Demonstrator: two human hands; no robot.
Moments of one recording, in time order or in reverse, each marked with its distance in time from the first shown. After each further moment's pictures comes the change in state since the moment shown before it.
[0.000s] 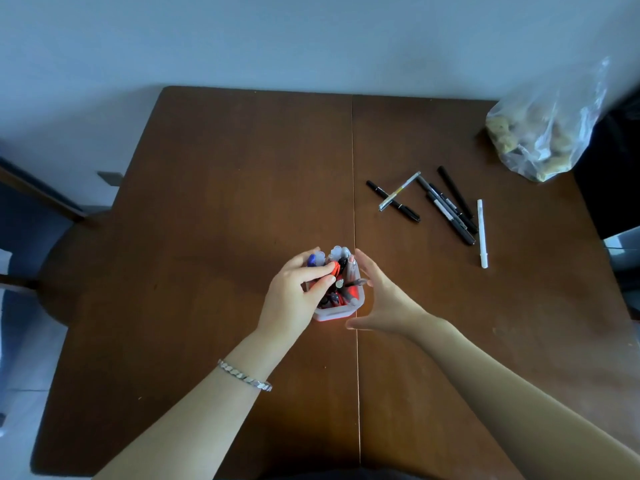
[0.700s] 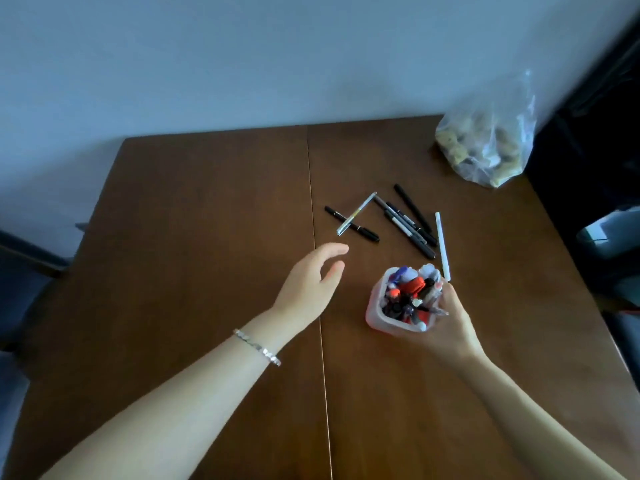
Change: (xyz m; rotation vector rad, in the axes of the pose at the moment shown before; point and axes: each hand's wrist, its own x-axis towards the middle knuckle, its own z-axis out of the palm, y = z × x) left_hand 0.058 0.066 0.056 0.058 -0.268 0.077; right_hand -0.065 0.066 -0.071 0.655 0.256 -0.058
